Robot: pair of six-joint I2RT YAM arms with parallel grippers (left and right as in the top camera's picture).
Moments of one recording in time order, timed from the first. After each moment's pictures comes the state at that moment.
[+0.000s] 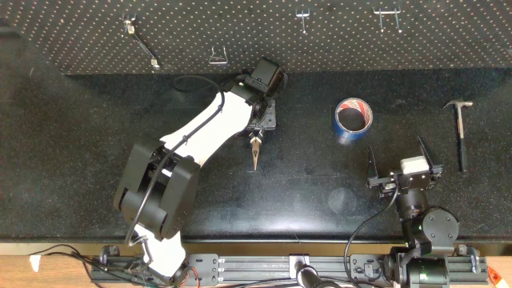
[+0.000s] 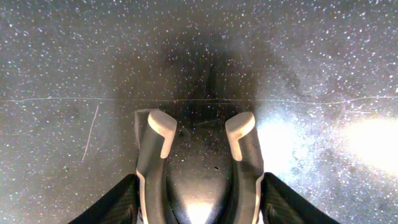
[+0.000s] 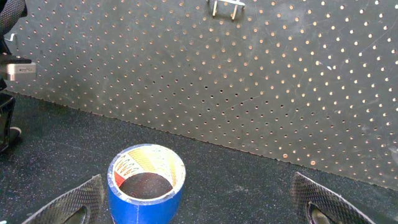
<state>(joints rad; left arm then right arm) -0.51 1.97 1.36 -0.75 -0.09 -0.53 -0.05 0.01 0.01 -0.05 -0.19 -0.21</state>
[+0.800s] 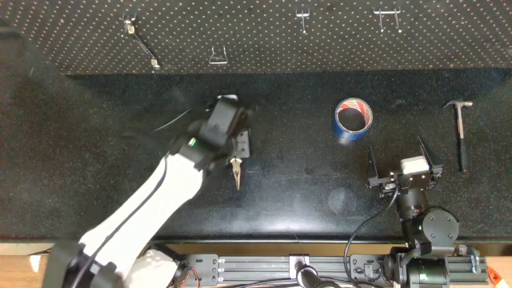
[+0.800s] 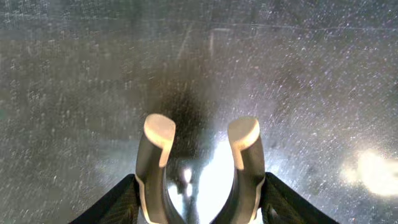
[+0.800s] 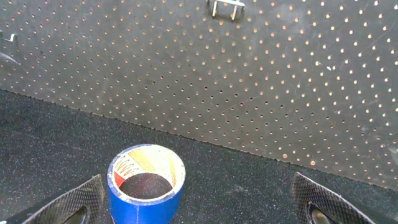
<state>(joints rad) -0.49 1.38 0.87 -0.57 -0.13 -0.53 -0.05 0.01 0.01 -0.05 -0.19 -0.21</state>
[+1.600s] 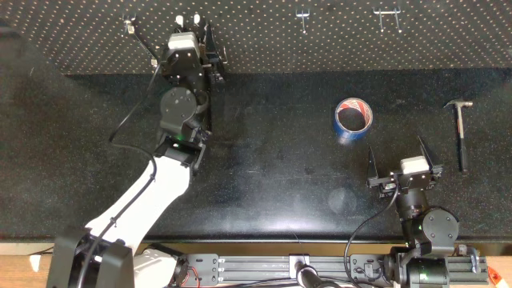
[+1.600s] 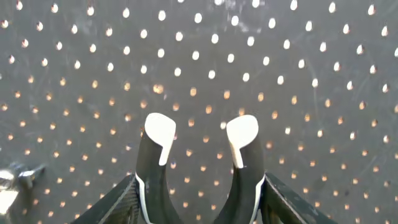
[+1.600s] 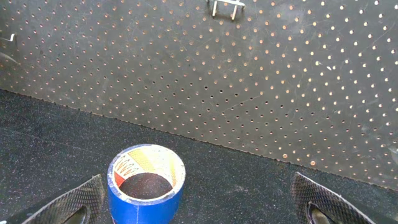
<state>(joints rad) -0.33 1.44 0.74 0.84 -0.38 -0.06 -0.05 0.01 0.01 -0.05 -0.19 -0.21</state>
